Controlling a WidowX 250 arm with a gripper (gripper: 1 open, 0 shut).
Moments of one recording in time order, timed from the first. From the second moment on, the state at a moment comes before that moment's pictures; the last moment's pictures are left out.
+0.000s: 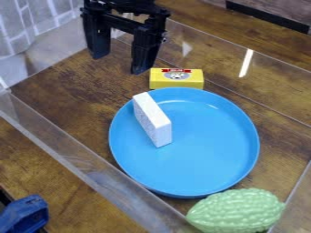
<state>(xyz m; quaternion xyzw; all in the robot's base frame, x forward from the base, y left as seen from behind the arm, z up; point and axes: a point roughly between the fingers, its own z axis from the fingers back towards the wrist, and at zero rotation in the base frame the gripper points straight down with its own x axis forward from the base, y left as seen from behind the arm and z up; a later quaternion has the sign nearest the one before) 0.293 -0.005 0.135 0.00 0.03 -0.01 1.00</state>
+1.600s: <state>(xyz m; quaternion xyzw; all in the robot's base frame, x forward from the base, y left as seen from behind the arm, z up) 0.304 -0.052 0.074 -0.08 0.05 0.20 0.98</state>
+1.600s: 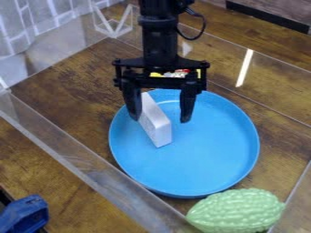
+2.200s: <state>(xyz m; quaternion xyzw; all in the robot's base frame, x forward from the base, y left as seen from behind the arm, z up) 0.308 -0.047 0.069 -0.08 0.04 0.20 0.98</state>
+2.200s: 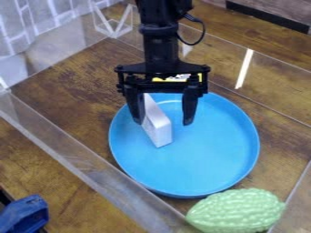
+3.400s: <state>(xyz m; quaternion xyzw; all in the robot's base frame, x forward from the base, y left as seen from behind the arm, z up) 0.315 -0.041 0.069 -0.09 0.02 0.18 0.98</state>
